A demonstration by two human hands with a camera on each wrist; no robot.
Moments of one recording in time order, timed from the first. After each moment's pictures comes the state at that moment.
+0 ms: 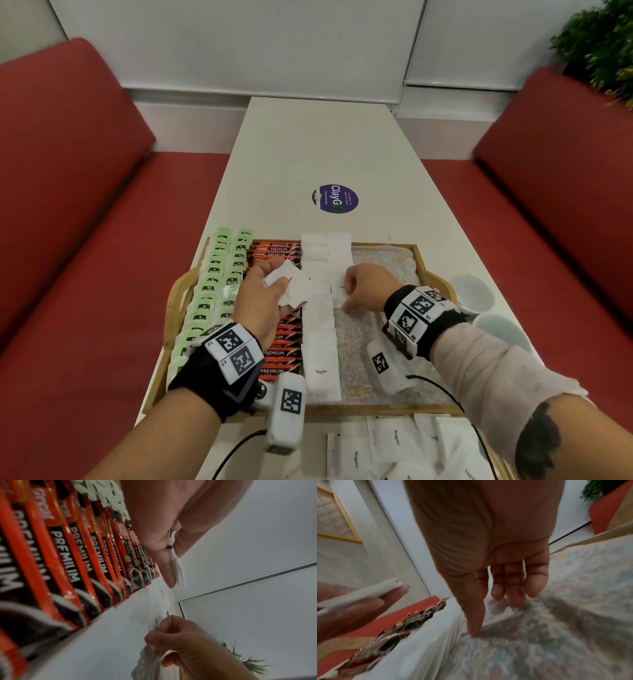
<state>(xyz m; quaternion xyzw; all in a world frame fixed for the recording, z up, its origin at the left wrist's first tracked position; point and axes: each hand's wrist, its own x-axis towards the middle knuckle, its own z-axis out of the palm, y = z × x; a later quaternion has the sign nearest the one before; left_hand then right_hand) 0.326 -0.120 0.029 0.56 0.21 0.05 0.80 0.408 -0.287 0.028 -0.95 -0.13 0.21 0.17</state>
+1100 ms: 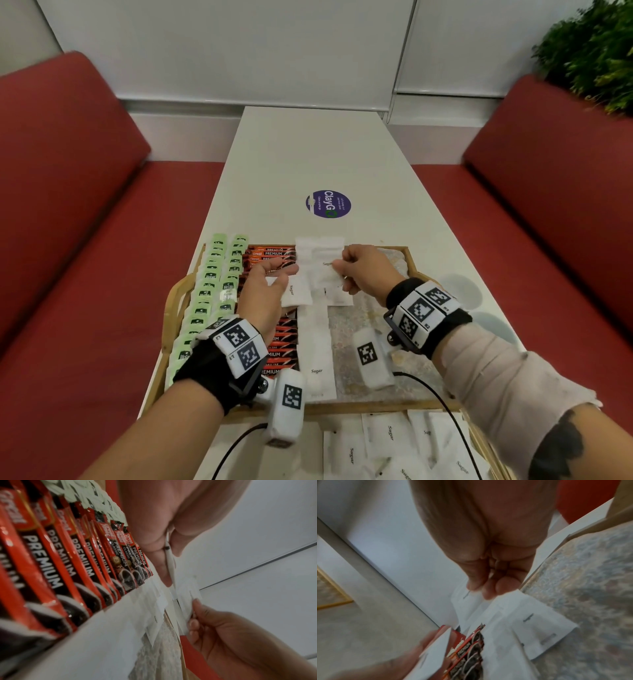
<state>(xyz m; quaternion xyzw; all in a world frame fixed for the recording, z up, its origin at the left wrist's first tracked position) 0.330 -0.125 0.032 0.64 0.19 0.04 0.74 0.398 -0.286 0.059 -0.86 -0.05 0.16 0.48</state>
